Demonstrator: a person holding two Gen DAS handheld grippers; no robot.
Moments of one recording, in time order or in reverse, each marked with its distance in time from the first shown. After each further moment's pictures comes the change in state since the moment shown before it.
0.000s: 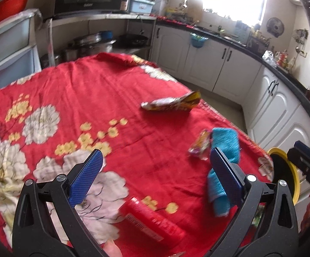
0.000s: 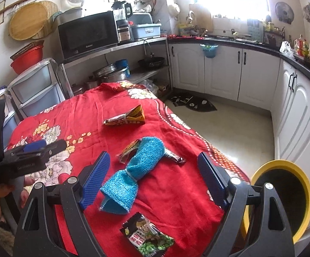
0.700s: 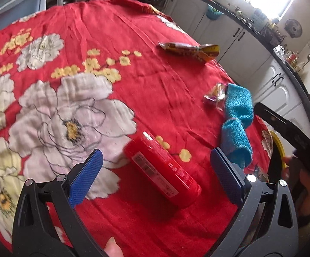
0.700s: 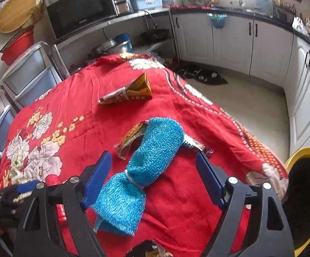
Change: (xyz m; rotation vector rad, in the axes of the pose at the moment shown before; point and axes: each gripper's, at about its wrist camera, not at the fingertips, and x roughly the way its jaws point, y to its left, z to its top) left arm 0.022 0.027 -0.054 -0.171 0.259 -0.076; right arm 0.096 0.003 -0.005 0.061 0.199 0.052
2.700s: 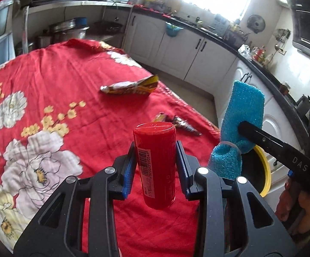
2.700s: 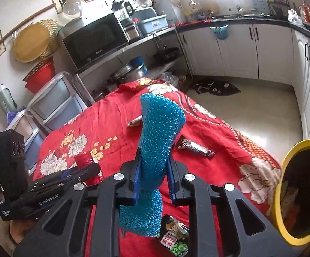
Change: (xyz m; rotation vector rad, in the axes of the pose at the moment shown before) left arm -0.035 -0.080 0.024 0.200 -0.172 -0.130; right arm -0.101 -0.015 -0.001 0.075 -0.151 0.160
